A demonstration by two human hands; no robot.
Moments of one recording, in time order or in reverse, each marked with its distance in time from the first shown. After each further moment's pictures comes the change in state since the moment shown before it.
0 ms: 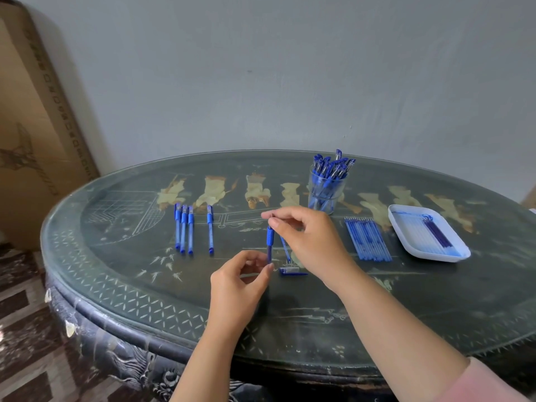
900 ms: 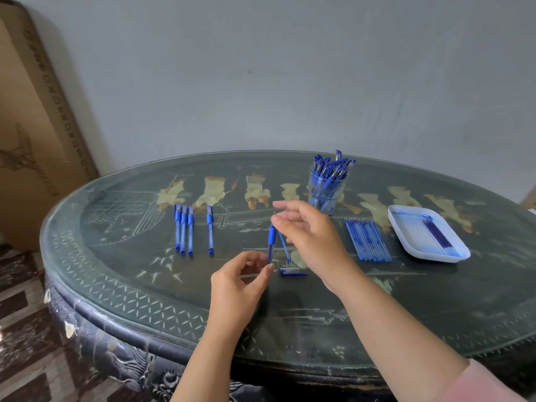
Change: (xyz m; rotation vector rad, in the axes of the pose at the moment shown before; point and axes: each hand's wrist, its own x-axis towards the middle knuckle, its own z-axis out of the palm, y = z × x) left_hand 0.001 -0.004 0.000 -0.007 -0.020 0.015; right_hand 0.001 0.006 0.000 0.124 0.002 0.073
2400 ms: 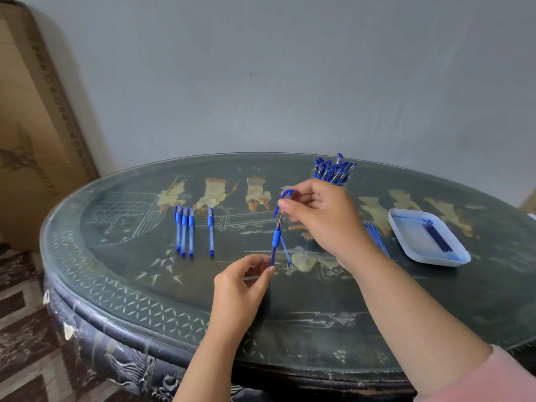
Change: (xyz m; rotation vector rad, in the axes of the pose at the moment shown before) left_hand 0.002 -0.005 0.001 0.028 -0.032 0.006; right_hand 0.017 -0.028 -0.017 0.008 0.080 -0.078
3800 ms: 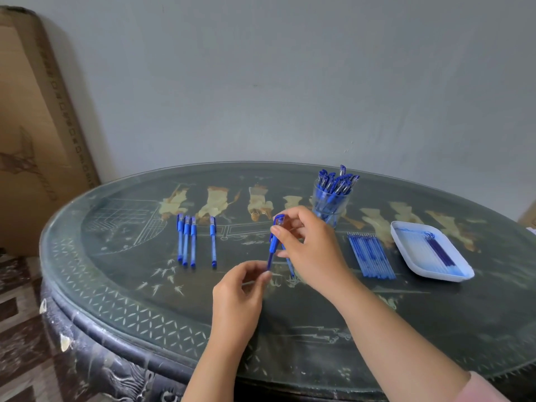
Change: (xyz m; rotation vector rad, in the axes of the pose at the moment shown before) left_hand 0.003 0.006 -0.002 -0.022 0.089 -0.042; right_hand -0.007 0.025 0.030 -0.060 -0.017 -0.079
